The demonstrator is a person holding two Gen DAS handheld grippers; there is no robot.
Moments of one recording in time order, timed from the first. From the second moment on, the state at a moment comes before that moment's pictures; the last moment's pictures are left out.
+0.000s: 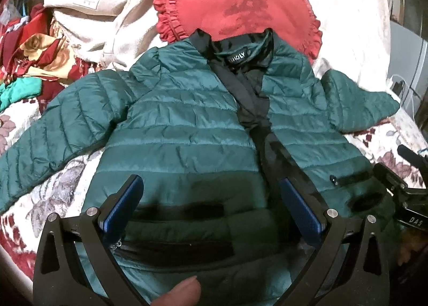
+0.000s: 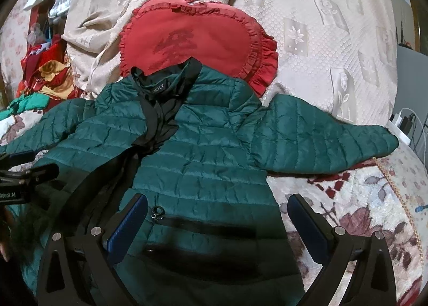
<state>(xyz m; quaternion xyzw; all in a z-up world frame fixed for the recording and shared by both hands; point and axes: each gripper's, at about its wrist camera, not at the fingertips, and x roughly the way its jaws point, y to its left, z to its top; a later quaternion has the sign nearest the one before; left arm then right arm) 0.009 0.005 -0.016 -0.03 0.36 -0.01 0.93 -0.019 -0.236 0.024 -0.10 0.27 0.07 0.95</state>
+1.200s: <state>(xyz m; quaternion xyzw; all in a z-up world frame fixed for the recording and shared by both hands) 0.012 0.009 -0.021 -0.03 0.39 0.00 0.92 -0.022 -0.234 0.026 -0.11 0.26 0.07 0.96</state>
